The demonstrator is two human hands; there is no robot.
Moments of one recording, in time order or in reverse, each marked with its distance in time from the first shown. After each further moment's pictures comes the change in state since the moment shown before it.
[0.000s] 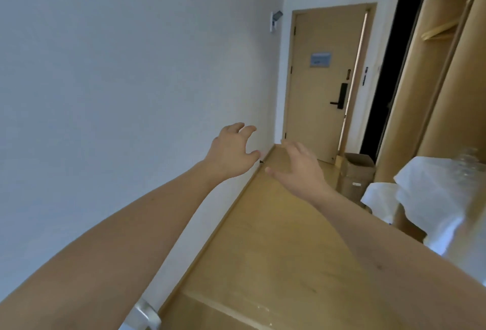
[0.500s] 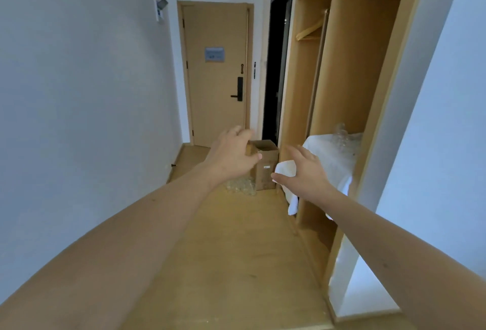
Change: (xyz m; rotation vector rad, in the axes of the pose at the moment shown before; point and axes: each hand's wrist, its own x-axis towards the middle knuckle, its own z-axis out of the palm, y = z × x) left_hand 0.096 0.048 0.086 -0.274 -0.197 0.380; right_hand -0.012 0.078 -0.046 -0.259 0.135 0.457
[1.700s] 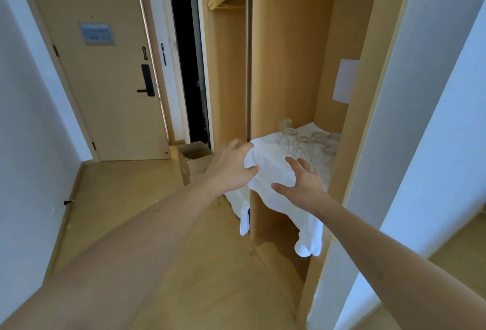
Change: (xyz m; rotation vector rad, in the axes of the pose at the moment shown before) left_hand 0.399 -0.030 0.272 -0.125 -0.260 0.272; right_hand 0.301 0.253 0.073 -0.084 0.068 0.438
